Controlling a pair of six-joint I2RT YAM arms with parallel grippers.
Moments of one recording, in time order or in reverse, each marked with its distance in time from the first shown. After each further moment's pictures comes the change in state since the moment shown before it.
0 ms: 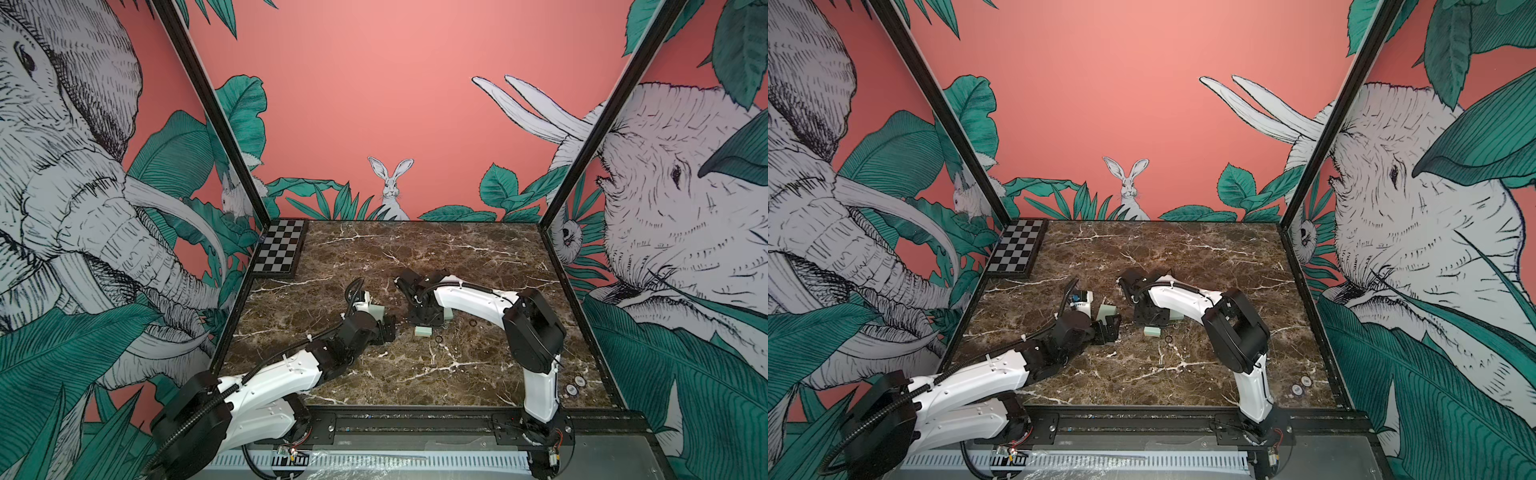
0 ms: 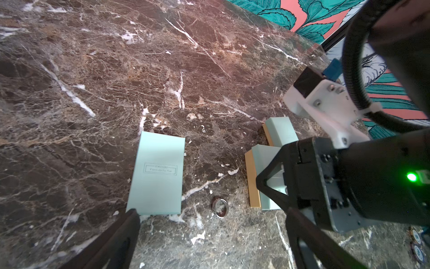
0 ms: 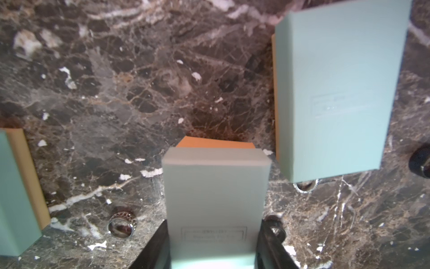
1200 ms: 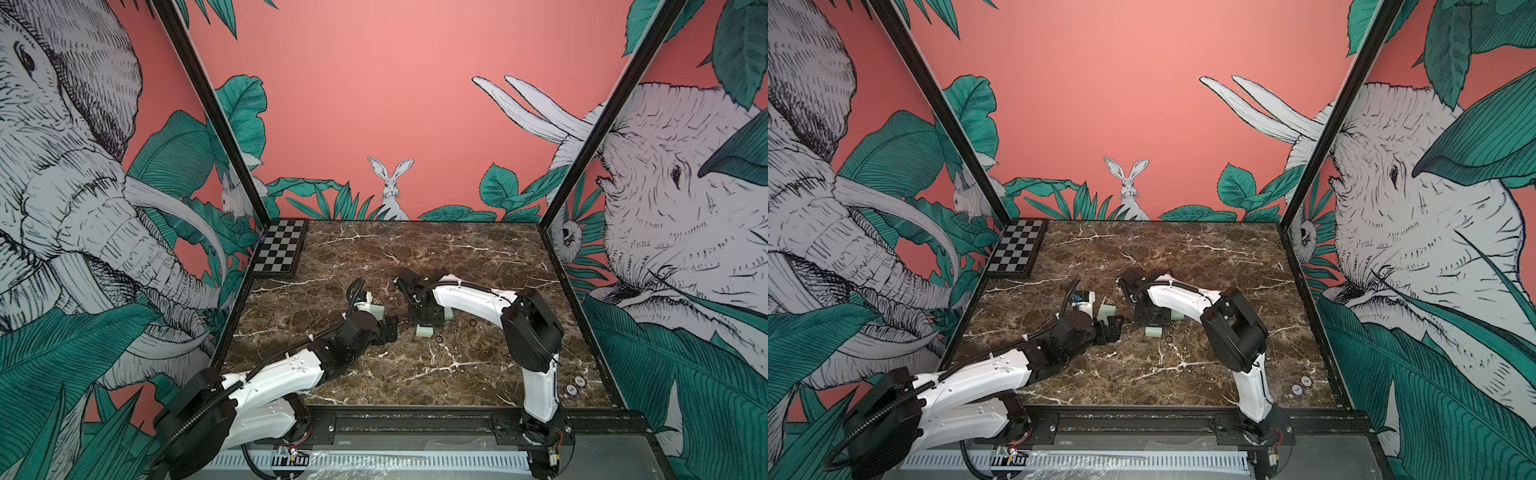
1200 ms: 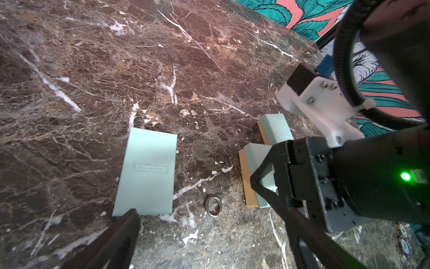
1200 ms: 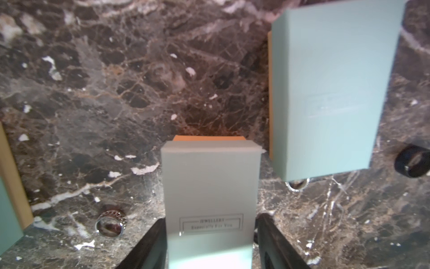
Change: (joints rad) left arm 0.000 0.021 -0.002 0.027 0.031 -0.014; right arm 0.000 0.010 0.019 -0.042 0.022 -0.027
